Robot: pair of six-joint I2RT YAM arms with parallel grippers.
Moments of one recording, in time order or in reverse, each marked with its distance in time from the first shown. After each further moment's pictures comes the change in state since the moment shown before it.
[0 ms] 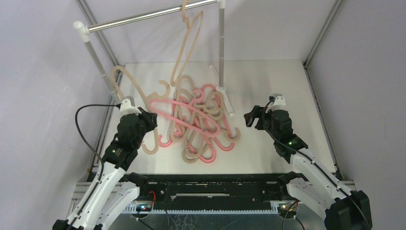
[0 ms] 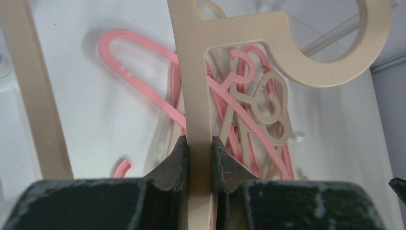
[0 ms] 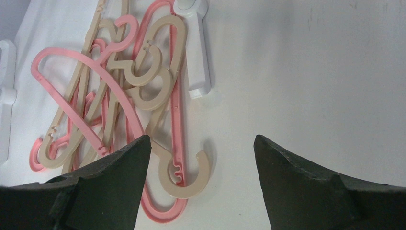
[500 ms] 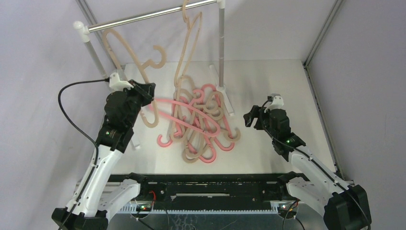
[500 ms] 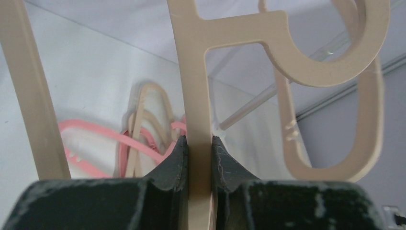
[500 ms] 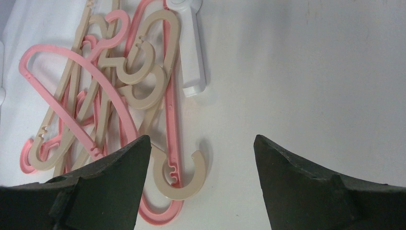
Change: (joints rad) left arm 0.064 0.165 0.294 0.143 0.099 0.002; right arm 0.003 0.044 0.000 0.015 0.015 0.000
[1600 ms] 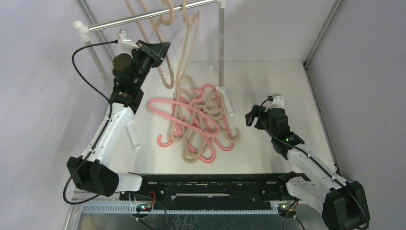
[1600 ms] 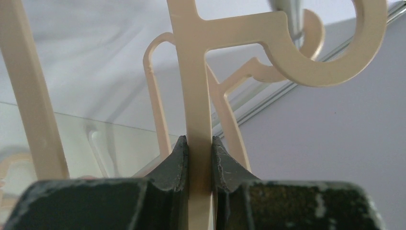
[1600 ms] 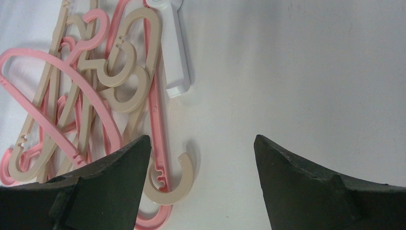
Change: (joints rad) left arm 0.042 0.459 0.366 0.367 0.279 -0.237; right arm -0.020 0.042 0.000 0.006 0.034 -0.004
